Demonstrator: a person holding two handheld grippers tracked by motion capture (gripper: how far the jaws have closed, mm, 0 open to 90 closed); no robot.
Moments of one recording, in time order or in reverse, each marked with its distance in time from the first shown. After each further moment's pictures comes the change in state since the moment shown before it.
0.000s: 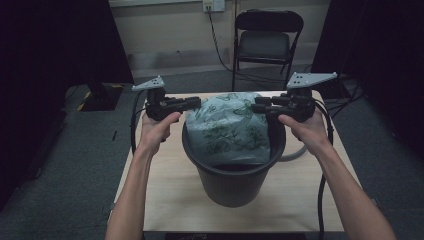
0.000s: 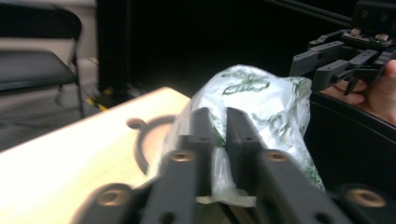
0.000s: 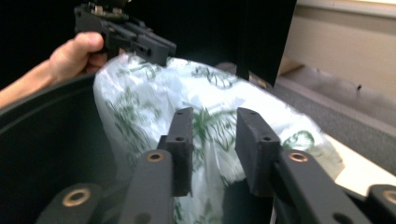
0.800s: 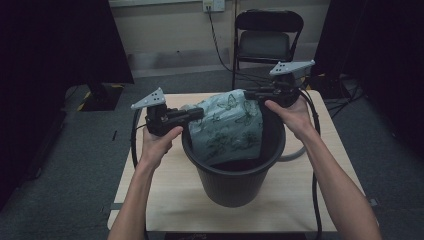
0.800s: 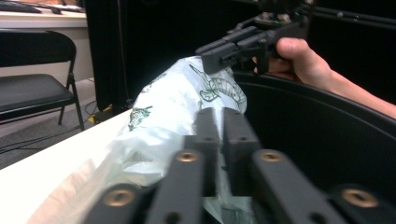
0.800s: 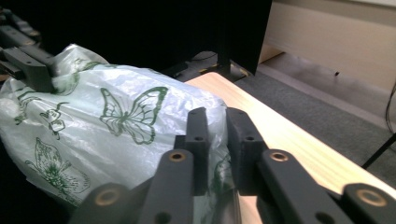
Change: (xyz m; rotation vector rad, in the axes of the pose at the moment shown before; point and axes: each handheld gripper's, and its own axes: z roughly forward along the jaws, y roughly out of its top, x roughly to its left) left arm -0.038 -0.016 -0.007 -0.037 -0.012 0.085; right arm -0.031 0.011 0.043 0.066 -0.085 0.002
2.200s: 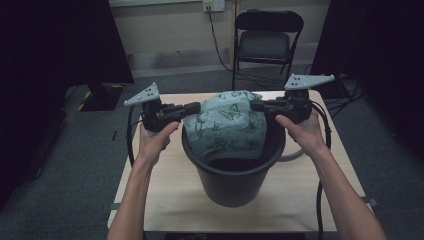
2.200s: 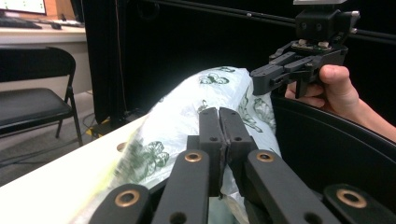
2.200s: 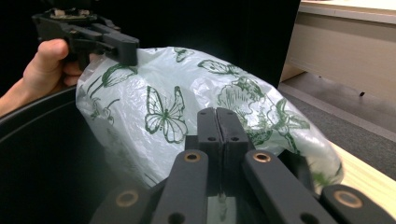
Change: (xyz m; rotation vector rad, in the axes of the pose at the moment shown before) left arm -0.004 0.008 -0.008 -0.047 -0.021 0.023; right arm 0.034 -0.017 -0.040 -0.094 0.091 0.000
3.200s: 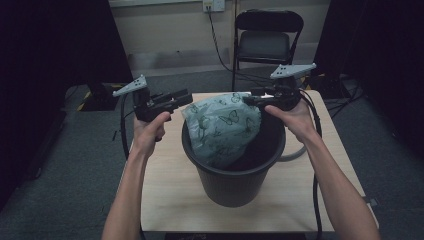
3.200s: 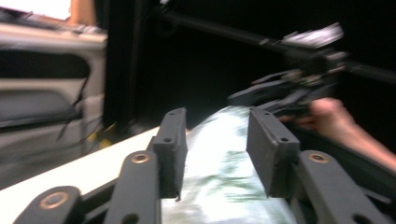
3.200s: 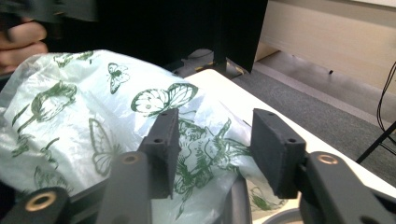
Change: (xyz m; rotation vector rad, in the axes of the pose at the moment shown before) left arm 0.046 0.004 -0.005 -0.049 0.067 -0.113; right arm -0.031 0.009 0.033 0.103 -0.108 0.000
